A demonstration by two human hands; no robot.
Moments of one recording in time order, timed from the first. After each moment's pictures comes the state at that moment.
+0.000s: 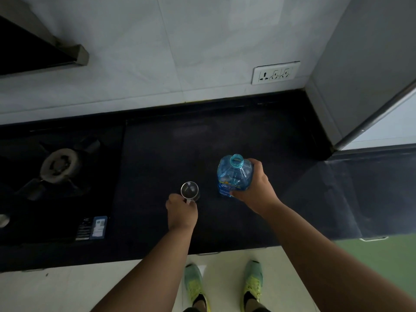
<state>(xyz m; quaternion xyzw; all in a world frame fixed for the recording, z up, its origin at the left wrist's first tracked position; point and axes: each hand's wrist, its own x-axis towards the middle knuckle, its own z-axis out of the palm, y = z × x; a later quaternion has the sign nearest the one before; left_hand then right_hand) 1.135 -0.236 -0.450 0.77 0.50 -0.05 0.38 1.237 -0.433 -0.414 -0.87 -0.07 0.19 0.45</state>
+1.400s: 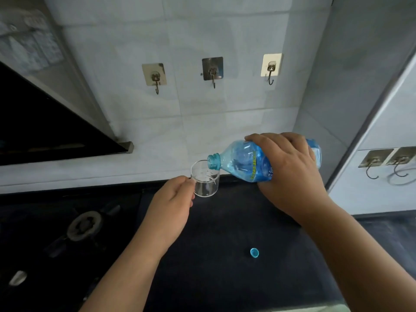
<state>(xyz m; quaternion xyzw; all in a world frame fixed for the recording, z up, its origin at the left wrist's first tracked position) 1.109 -0.255 -0.096 0.82 0.20 0.14 0.51 1.223 -0.467 -0.084 -0.89 -0.29 -0.27 0.22</state>
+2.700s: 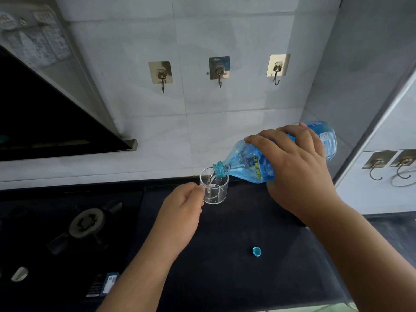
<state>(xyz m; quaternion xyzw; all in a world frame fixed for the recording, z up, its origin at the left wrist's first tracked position) 1.097 -0.257 -0.097 0.82 0.20 0.12 0.52 1.213 -0.459 -0.070 -0.88 -0.33 -0.33 0.12</state>
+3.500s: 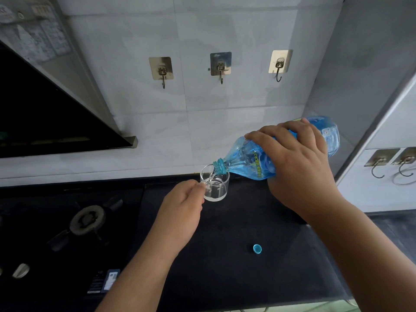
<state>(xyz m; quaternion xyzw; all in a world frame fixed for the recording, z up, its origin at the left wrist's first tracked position) 1.096 -0.255 -0.098 0.82 0.20 0.12 0.52 1.210 -0.455 -0.066 -0.88 -0.33 -0.31 0.11</state>
